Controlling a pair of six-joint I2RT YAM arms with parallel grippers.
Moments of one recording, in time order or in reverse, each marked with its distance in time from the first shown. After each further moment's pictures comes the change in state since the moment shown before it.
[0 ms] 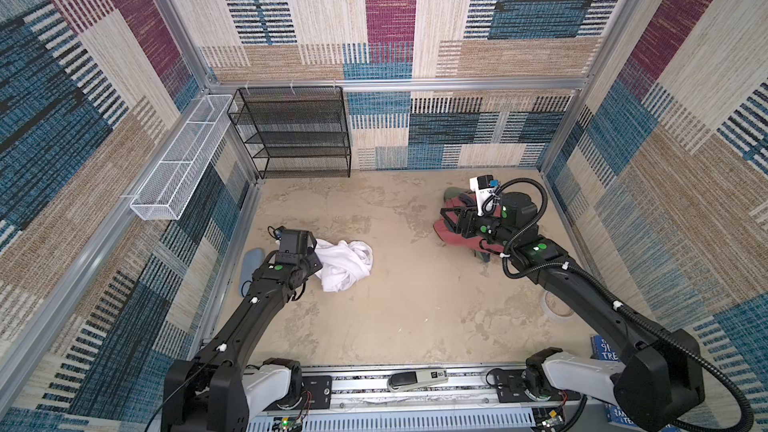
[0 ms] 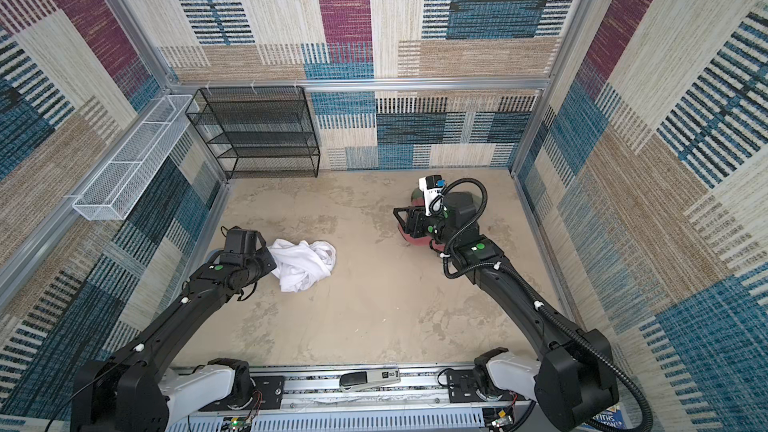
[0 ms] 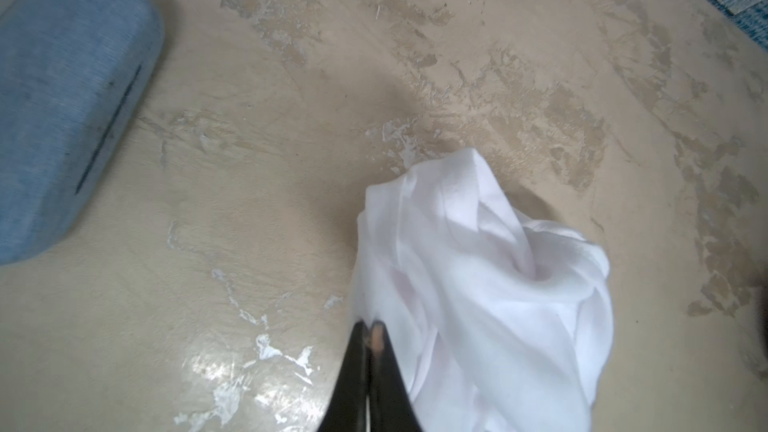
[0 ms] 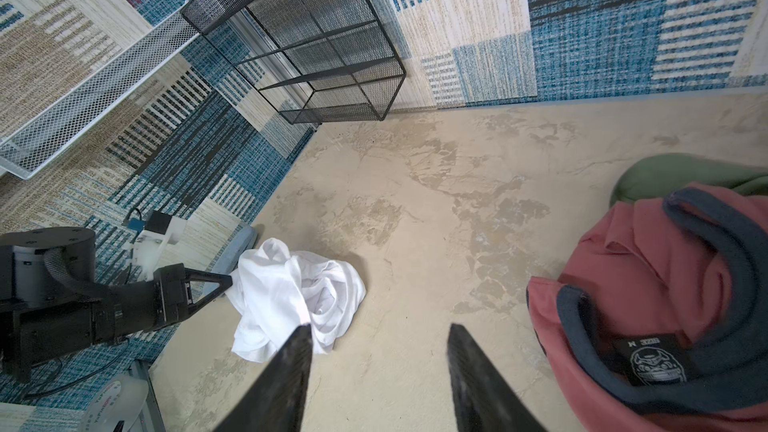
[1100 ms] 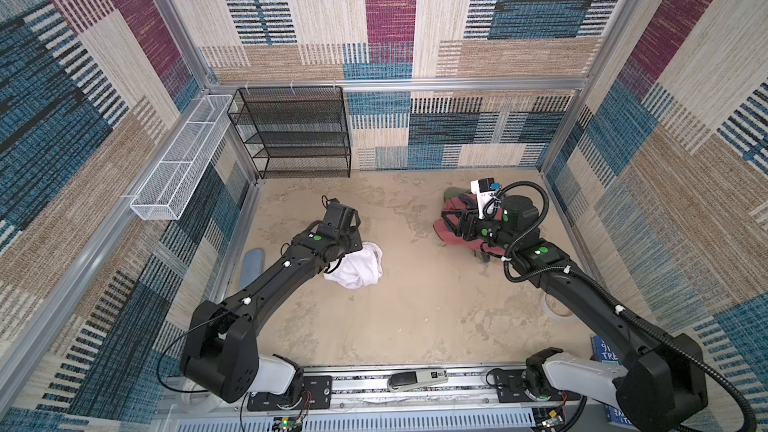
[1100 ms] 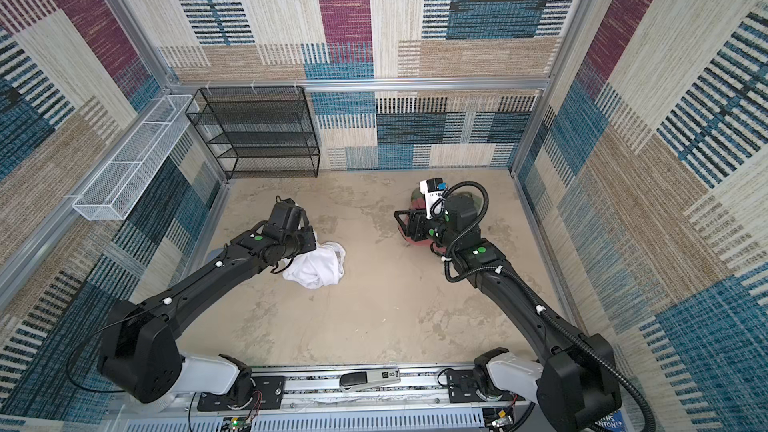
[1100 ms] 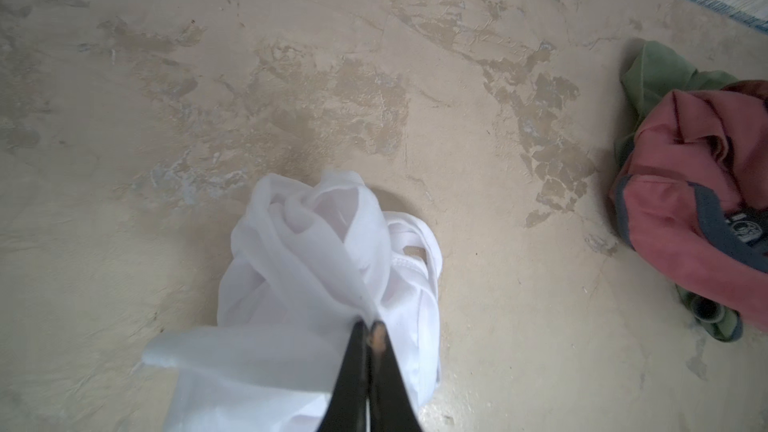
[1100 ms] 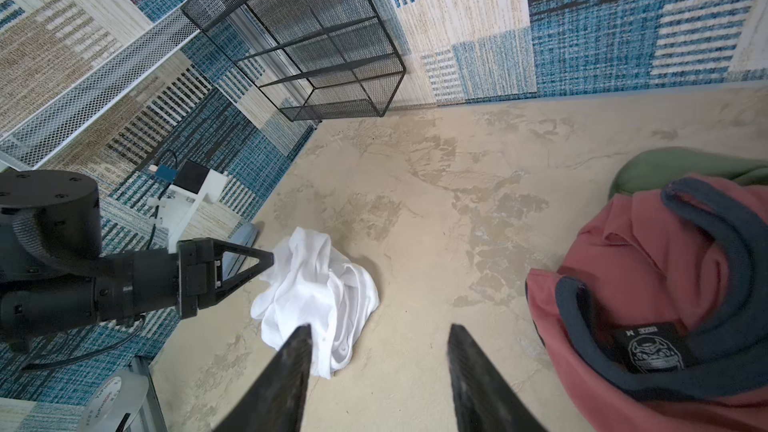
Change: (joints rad) left arm -0.309 0.318 0.304 0.034 0.037 0.040; right arm 0.000 -0.027 -0.035 0.004 0.001 0.000
